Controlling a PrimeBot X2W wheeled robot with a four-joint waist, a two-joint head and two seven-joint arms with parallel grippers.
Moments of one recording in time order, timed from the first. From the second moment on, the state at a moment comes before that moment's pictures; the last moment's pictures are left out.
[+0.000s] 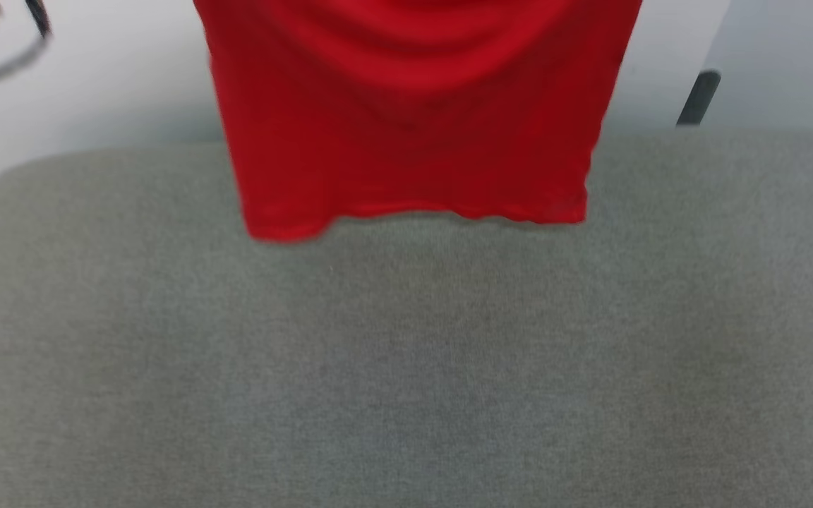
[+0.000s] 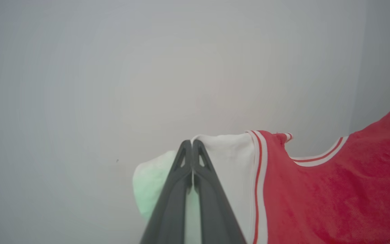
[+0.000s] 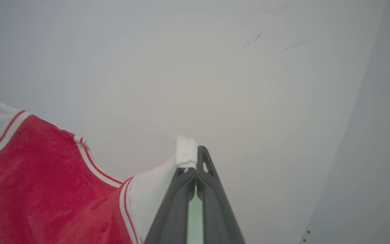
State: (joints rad) left arm -1.72 0.44 -1.02 1.08 -1.00 -0.12 0.09; right arm -1.51 -0.35 0.58 0.84 0.74 0.13 0.12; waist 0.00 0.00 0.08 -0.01
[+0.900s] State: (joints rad) left arm -2.24 0.37 -0.92 1.09 -0.90 -0.08 -0.26; right arm -1.95 -0.42 0.30 0.82 0.20 0.13 -0.26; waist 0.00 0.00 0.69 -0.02
